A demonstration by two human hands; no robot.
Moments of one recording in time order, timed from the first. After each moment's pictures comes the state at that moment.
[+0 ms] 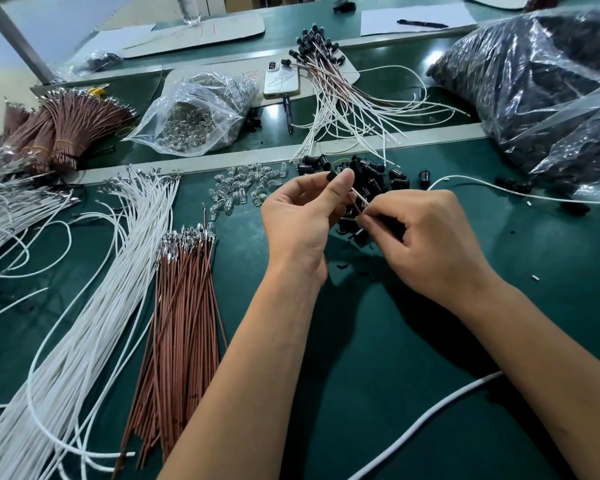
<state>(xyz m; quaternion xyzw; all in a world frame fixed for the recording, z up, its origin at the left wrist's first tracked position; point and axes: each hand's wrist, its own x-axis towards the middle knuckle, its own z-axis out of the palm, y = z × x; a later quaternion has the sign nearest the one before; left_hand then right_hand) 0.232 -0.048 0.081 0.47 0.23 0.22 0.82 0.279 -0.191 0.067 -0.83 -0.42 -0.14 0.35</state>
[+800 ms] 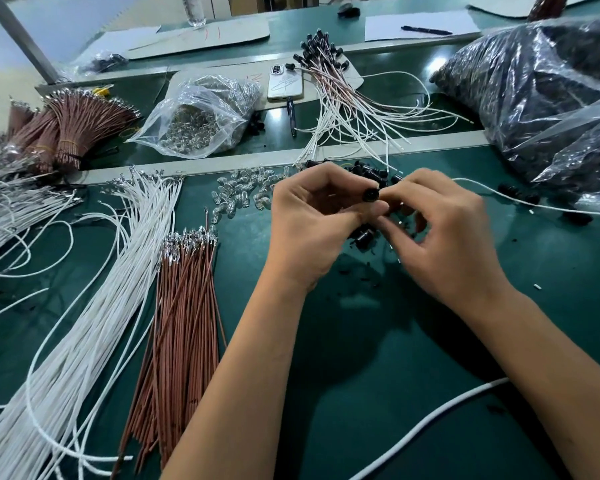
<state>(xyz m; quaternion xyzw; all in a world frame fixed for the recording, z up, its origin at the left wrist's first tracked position) 0.225 -0.041 0.081 0.65 0.00 0.24 0.72 0.283 -0.198 0.067 -0.82 -0.38 -0.23 0.37</state>
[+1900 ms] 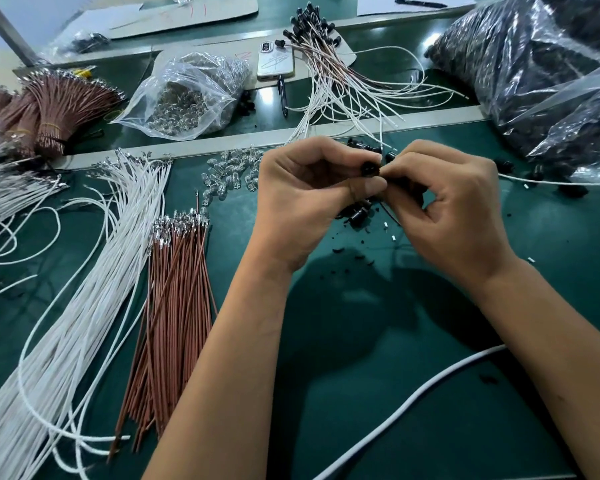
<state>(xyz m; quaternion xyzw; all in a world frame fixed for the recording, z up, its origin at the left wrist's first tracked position) 0.219 -0.040 0.088 0.62 -0.07 0.22 0.75 0.282 -0.203 0.076 -0.77 -0.43 -0.23 0.42</state>
